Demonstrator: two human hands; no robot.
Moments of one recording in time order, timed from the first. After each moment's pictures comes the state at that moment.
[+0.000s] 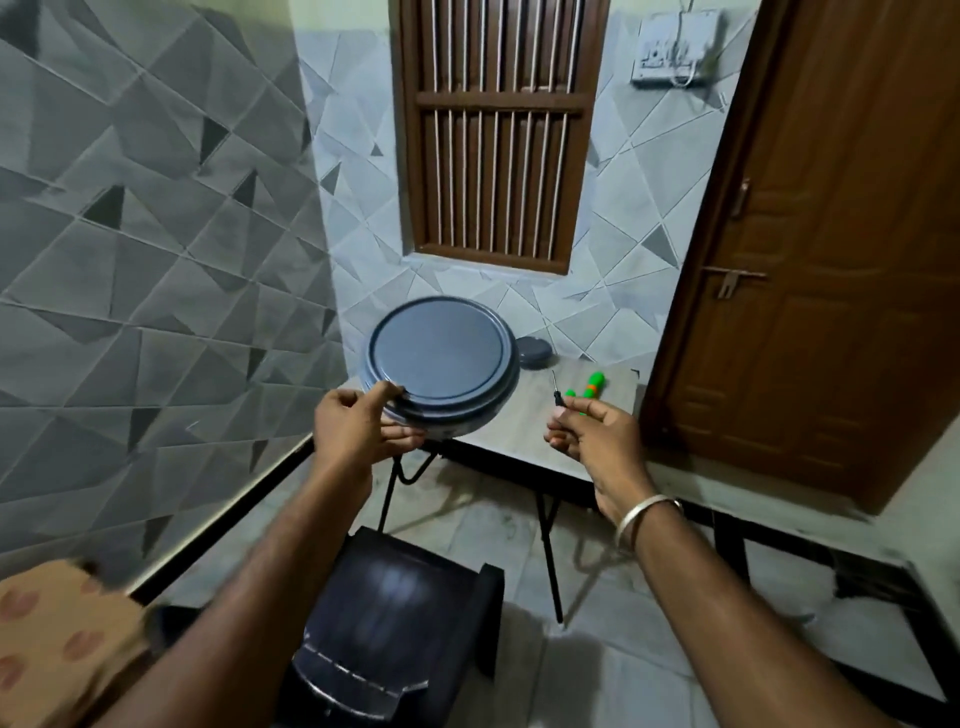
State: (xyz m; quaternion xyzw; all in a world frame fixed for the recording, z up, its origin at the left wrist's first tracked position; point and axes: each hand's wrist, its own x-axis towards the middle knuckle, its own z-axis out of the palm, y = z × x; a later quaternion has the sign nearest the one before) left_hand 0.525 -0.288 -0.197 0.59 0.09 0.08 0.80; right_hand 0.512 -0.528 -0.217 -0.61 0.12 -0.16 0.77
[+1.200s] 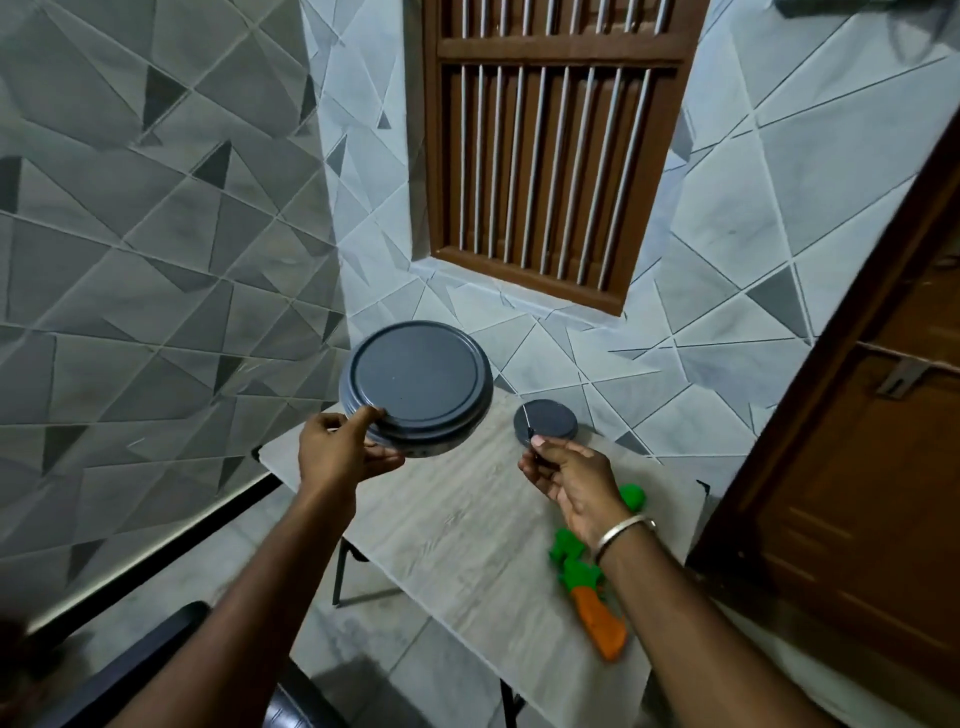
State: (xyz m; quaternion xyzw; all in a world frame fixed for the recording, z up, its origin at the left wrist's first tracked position) left_hand 0.965 -0.460 -0.248 0.57 0.24 0.18 0.76; right_hand 1.002 -0.700 -0.265 -0.51 0.13 0.08 0.85
